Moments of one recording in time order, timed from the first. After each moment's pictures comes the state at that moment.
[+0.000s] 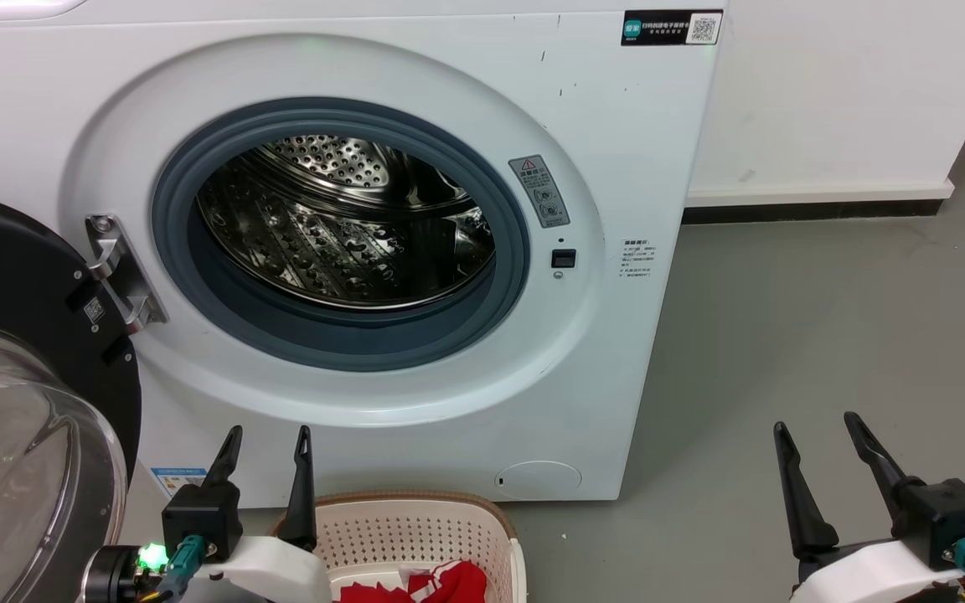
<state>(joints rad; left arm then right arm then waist) 0.03 0.14 -0.11 0.07 -0.14 0.07 -0.10 0.13 -0.05 -0.01 -0.14 0.02 0.13 0.00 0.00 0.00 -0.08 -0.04</state>
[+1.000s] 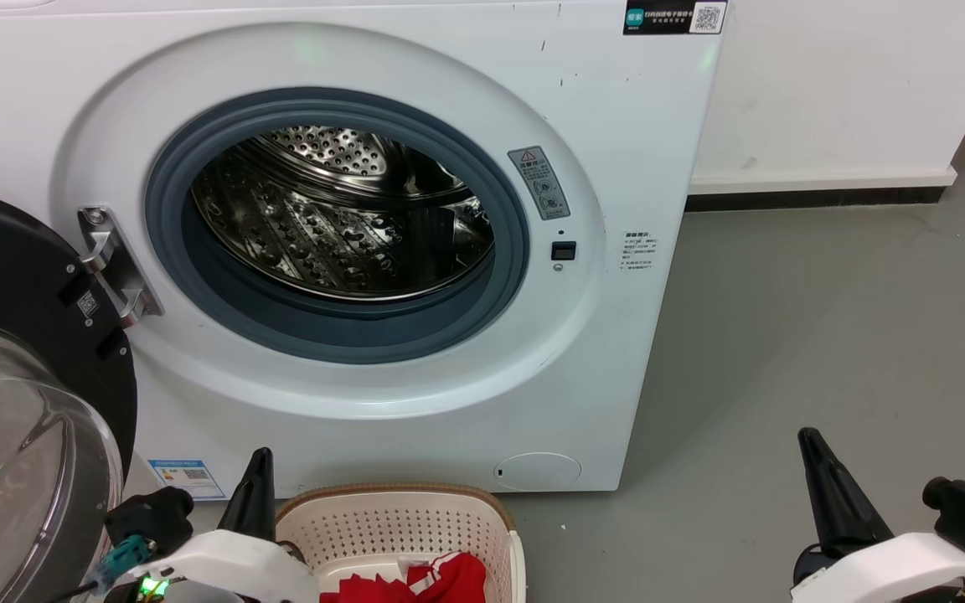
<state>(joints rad) 0.02 0.12 -0.06 0.13 -0.48 0.03 -0.05 0.11 -0.06 0.00 -0.03 0.41 0.13 0.00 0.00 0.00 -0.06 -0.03</state>
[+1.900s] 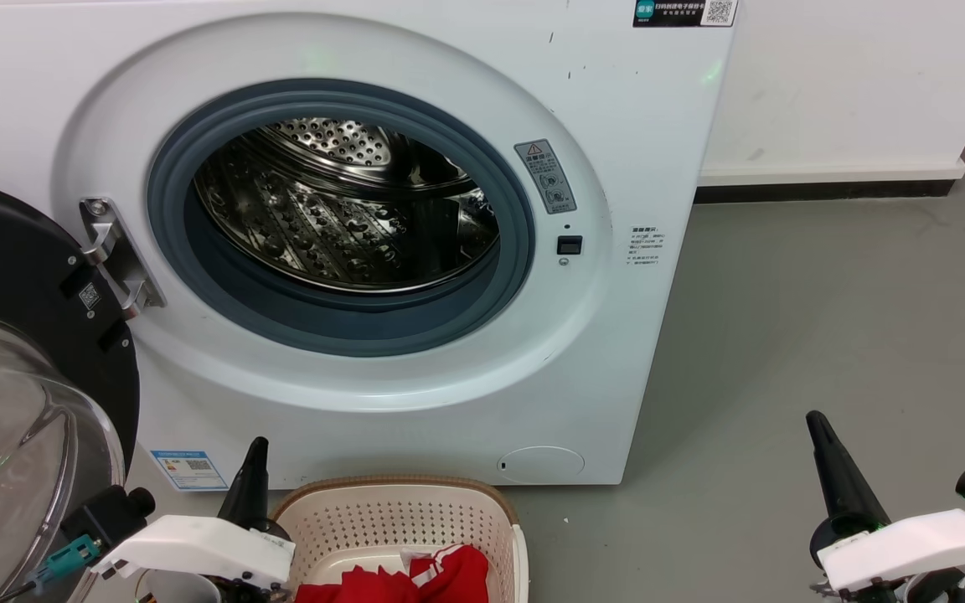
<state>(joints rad) -0.02 0.10 0.00 0.17 -0.88 -0.03 0.01 0.04 -0.08 -0.01 0.07 0.86 0.13 0.02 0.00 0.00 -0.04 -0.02</state>
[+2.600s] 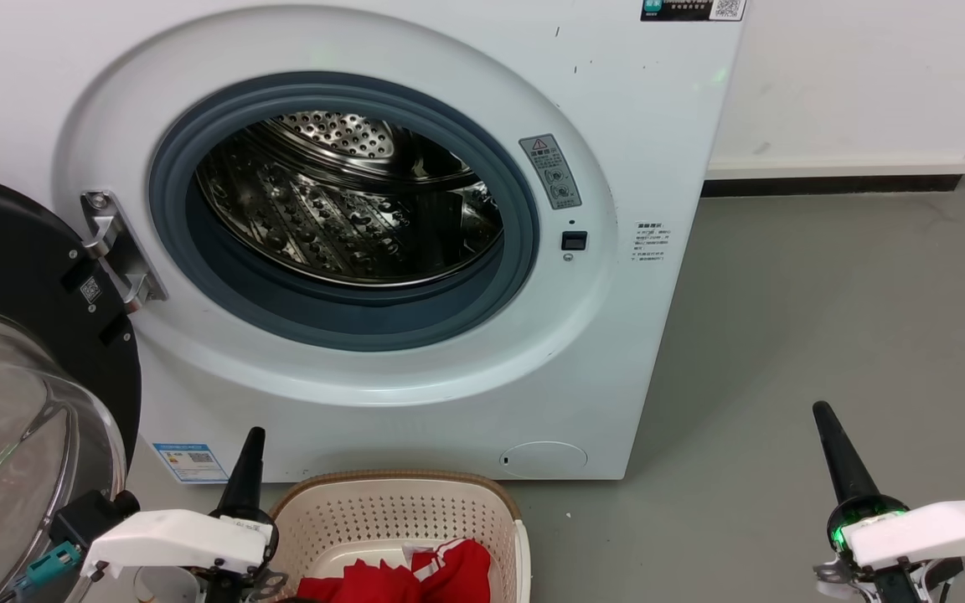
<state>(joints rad) -0.05 0.08 0.04 0.20 -1.12 -0.06 0.04 -0.01 -0.08 -0.03 0.12 1.12 0.13 0.04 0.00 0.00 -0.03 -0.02</state>
